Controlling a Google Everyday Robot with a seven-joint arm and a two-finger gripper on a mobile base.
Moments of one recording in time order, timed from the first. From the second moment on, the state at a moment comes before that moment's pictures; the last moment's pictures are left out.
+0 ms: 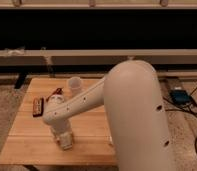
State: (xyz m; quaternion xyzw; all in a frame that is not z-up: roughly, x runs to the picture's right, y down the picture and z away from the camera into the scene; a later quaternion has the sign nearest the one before) arm -0.191 0.252 0.786 -0.31 0.14 0.49 0.80
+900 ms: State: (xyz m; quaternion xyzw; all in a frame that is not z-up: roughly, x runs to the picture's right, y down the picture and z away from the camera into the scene) arm -0.139 0.187 0.812 -0.24 0.09 0.57 0.78
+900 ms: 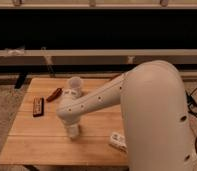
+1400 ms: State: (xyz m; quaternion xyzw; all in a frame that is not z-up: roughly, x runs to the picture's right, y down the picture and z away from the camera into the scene) arm -0.136 0.157 0.839 -0.21 0.05 0.60 0.77
